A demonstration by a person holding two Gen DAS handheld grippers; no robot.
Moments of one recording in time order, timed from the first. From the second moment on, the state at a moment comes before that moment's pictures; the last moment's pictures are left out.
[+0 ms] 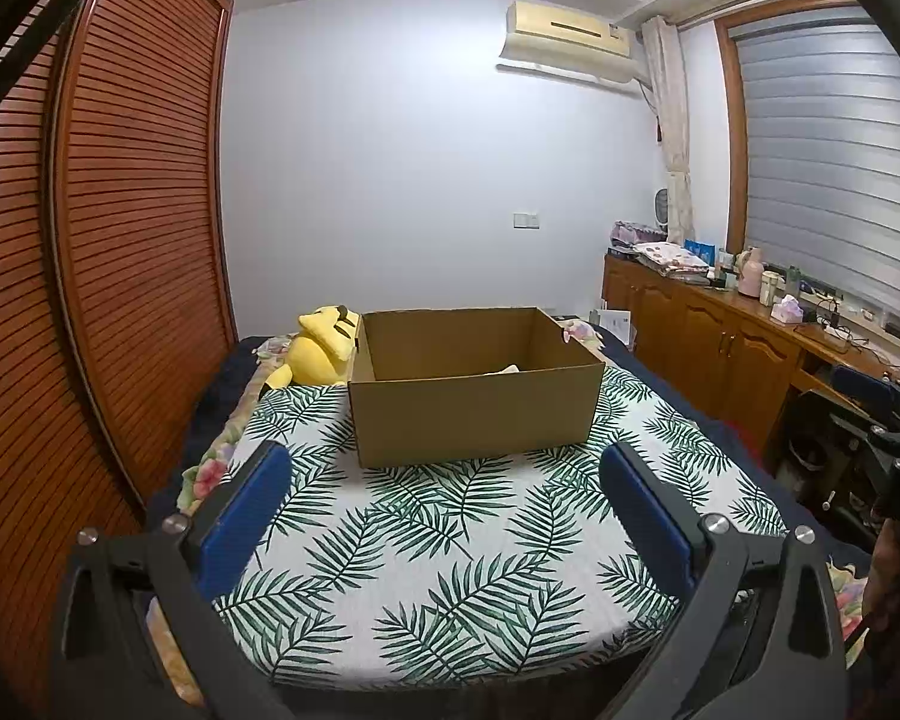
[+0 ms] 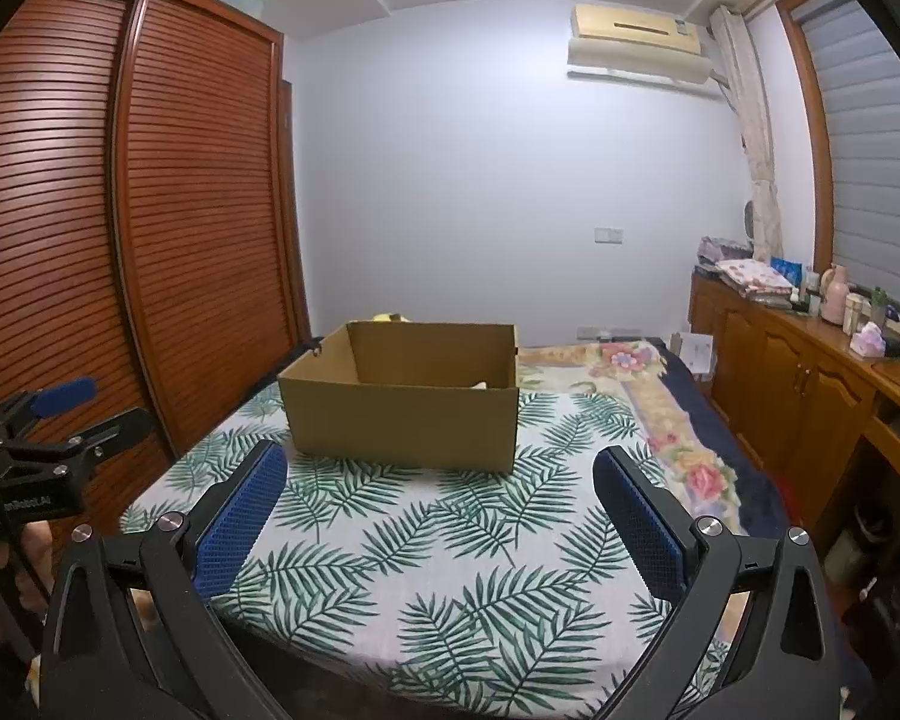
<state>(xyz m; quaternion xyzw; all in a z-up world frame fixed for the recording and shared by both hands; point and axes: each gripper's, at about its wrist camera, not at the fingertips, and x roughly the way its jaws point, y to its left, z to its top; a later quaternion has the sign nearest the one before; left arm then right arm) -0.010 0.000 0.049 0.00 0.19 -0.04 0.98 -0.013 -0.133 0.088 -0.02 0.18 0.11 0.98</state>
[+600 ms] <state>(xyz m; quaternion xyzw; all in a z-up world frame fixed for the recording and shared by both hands) -0.012 -0.004 0.051 -0.01 0.19 -0.04 0.98 -0.017 -0.142 0.089 -0.01 0.18 0.10 0.98</state>
